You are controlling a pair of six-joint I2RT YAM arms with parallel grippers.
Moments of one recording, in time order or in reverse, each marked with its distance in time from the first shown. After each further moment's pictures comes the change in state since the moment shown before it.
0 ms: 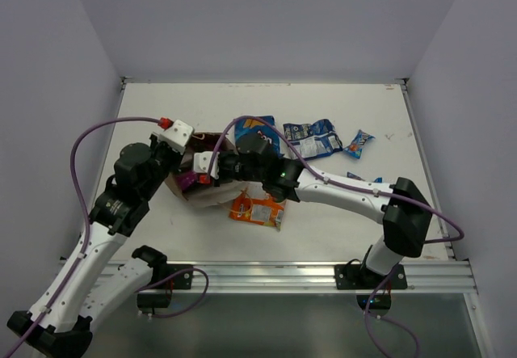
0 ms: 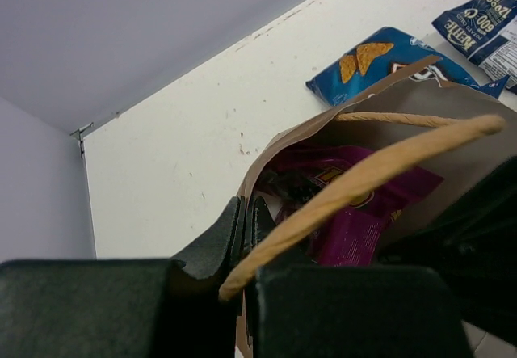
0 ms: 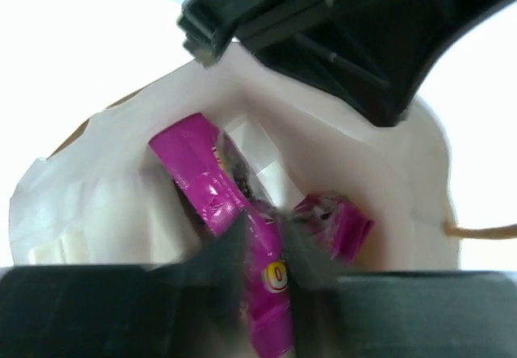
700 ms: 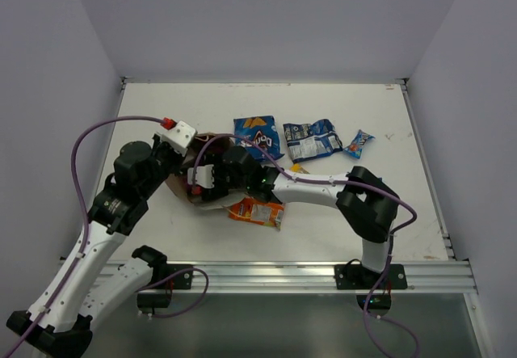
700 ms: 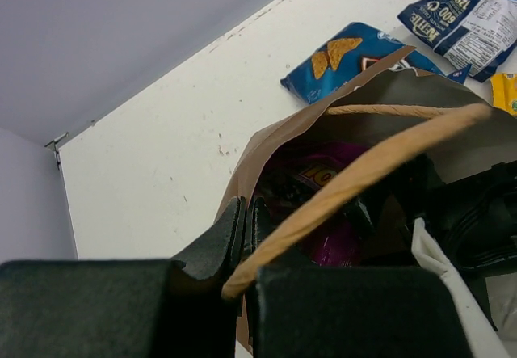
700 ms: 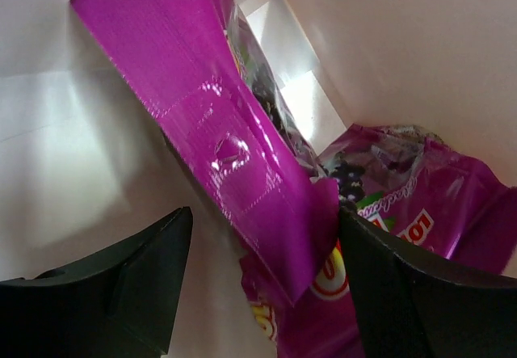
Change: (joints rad) left arm 0.000 0.004 0.029 -0.051 0.075 0.000; right arm -0.016 0.229 -0.048 0.085 0.124 -0.119
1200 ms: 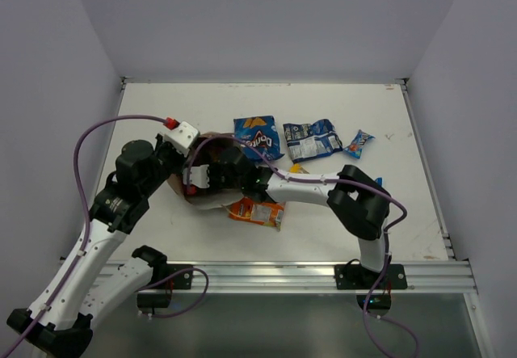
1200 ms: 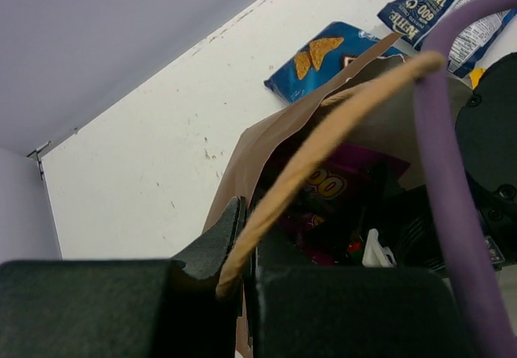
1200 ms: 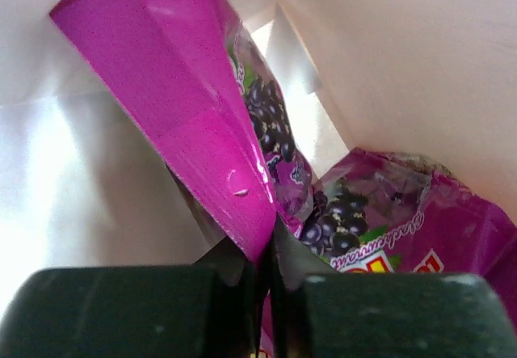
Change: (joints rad) left arm 0.000 0.016 0.004 -0.006 0.050 0.000; right arm 0.007 0.067 0.049 0.040 0.020 -0.013
